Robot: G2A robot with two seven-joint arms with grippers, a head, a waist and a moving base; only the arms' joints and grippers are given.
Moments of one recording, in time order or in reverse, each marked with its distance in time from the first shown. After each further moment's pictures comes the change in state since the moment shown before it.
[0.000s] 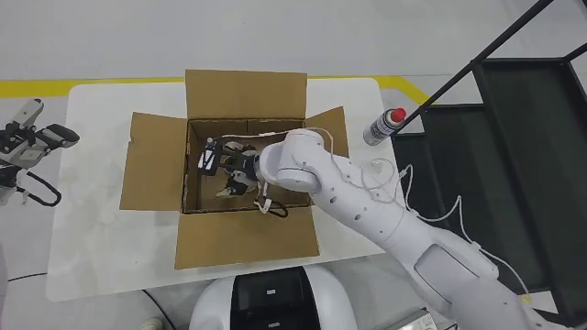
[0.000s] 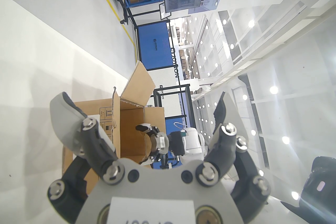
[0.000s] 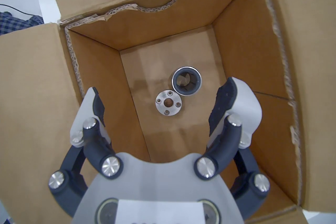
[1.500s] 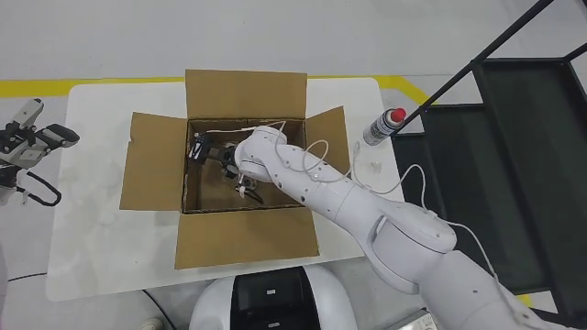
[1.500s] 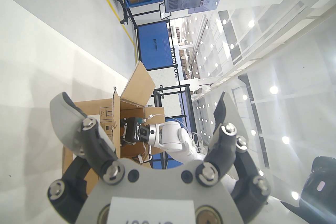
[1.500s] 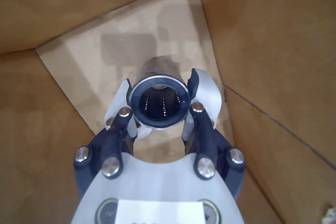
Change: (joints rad) left arm 0.000 0.000 0.000 0.000 0.000 0.000 0.000; right arm 0.199 -0.228 -0.174 0.509 -0.105 0.147 -0.073
